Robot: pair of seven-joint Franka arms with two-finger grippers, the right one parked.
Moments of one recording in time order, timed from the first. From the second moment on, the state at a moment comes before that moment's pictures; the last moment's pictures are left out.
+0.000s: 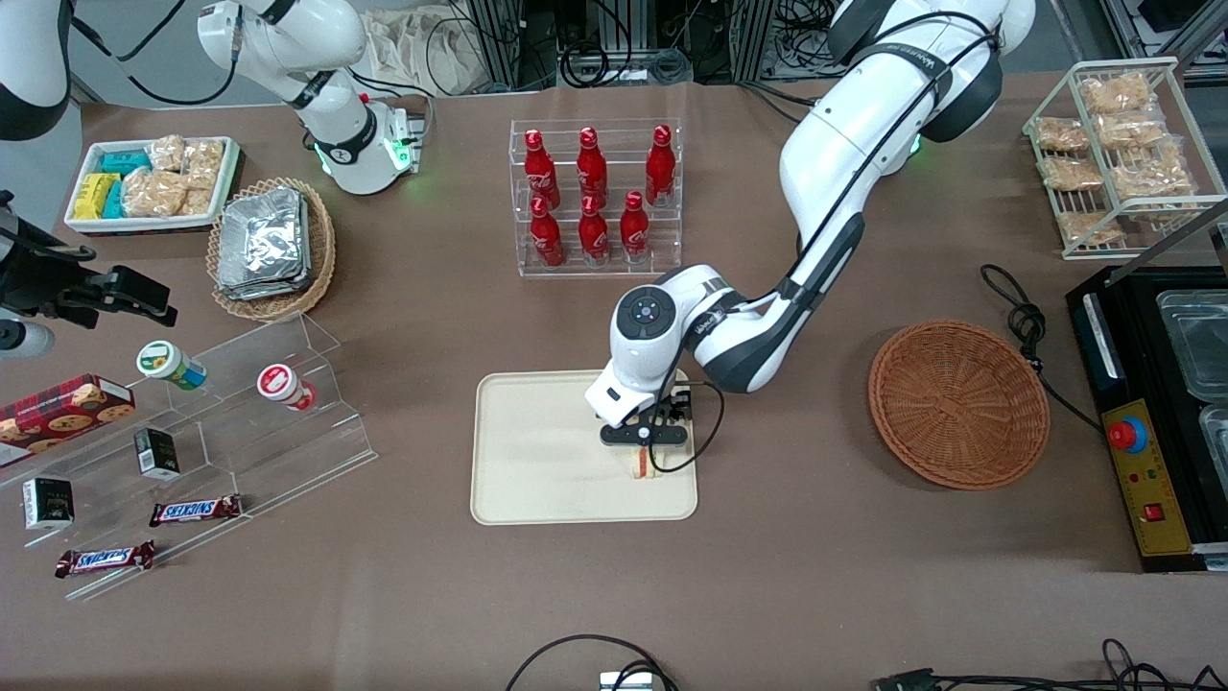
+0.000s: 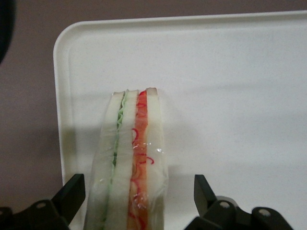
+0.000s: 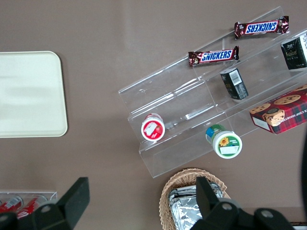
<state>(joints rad) -0.44 0.88 -0.38 -1.34 0.45 2.26 -0.93</state>
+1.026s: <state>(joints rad) -0.33 0.62 -0.31 -1.30 0.45 1.97 -0.98</state>
